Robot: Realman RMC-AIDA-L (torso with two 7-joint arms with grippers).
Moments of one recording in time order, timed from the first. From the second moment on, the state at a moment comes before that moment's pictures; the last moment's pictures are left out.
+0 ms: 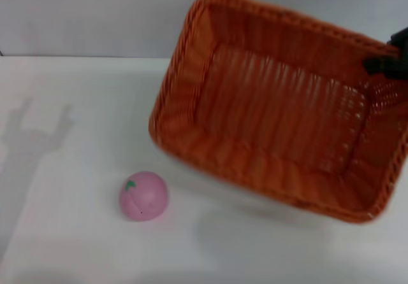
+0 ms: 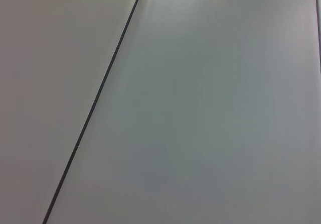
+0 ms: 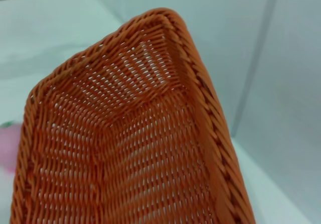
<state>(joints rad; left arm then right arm) -0.17 -2.07 -1.14 -0.19 -0.46 -1.81 2.64 0.61 2.03 -0.81 -1.46 -2.37 -1.78 1.93</state>
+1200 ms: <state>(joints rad) -0.18 -2.07 -1.14 -0.19 -0.46 -1.80 2.64 0.87 1.94 -0.83 -0.82 -2.56 -1.82 1.71</state>
